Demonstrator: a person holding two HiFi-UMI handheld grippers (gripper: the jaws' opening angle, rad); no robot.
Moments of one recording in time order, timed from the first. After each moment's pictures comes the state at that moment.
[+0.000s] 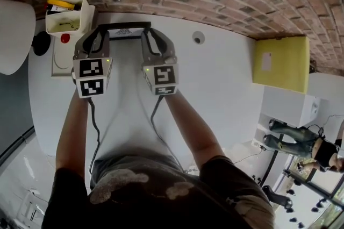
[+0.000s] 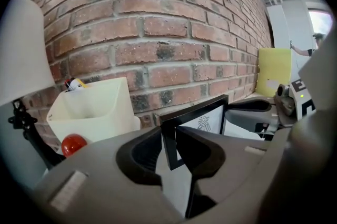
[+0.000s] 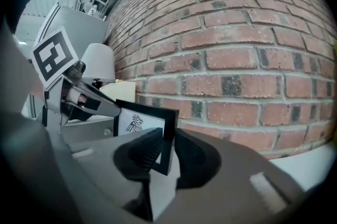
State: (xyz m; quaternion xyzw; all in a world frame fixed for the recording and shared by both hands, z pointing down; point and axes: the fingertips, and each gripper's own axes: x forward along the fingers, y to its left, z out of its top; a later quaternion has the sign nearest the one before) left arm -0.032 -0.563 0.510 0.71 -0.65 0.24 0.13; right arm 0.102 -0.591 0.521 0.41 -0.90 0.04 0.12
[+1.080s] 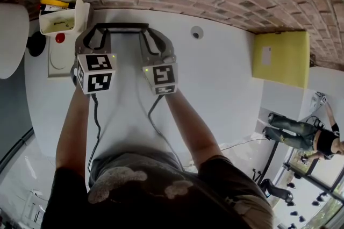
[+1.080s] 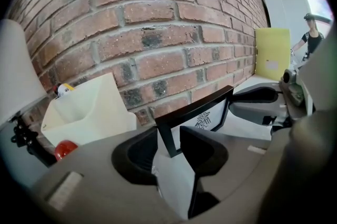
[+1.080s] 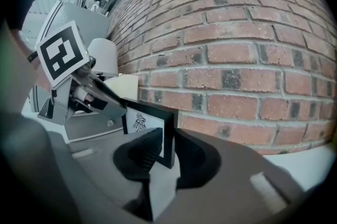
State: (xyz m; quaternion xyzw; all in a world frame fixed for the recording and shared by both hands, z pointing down) left arm -0.024 -0.566 0.531 0.70 -0.63 0.32 0.13; right arm 0.106 -0.583 0.535 0.40 -0.90 0.03 0.14
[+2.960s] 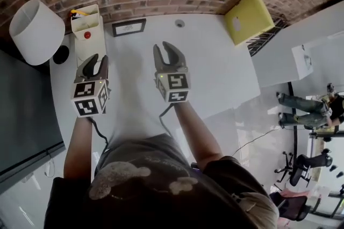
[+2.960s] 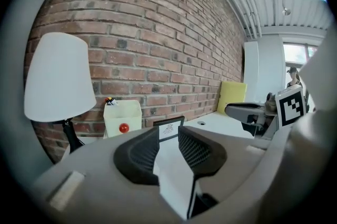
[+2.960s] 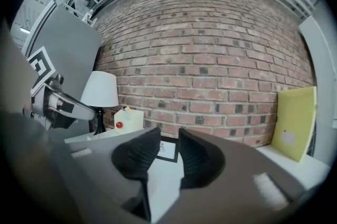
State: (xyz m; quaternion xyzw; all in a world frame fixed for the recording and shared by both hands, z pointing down) left arm -0.053 -0.393 0.414 0.80 -0.57 0.14 0.14; right arm 0.144 -0.421 0.405 0.55 -0.83 0.02 0.10
